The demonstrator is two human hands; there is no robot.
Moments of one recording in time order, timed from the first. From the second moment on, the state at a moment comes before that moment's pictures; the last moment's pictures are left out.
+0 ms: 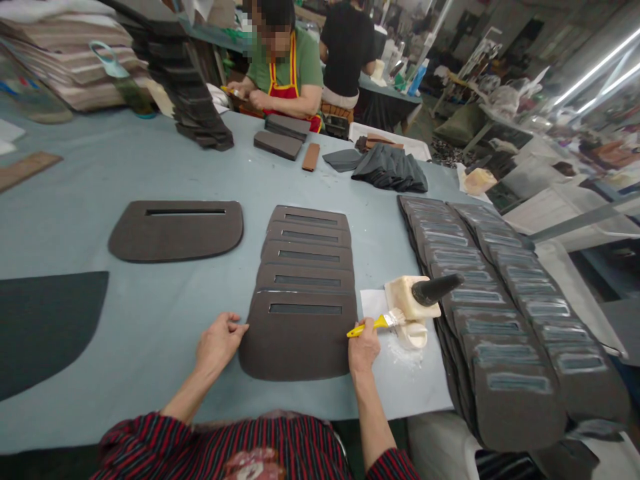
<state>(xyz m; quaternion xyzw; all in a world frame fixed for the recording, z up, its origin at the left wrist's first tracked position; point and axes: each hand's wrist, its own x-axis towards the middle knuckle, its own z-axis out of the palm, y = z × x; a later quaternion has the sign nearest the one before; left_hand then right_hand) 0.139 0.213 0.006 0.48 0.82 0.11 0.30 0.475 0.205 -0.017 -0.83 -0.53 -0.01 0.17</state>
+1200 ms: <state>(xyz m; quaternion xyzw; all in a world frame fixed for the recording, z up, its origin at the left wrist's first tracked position) 0.148 0.208 -0.004 0.51 0.78 0.19 0.30 0.474 0.210 -0.024 -0.78 -0.59 -0.06 0.23</state>
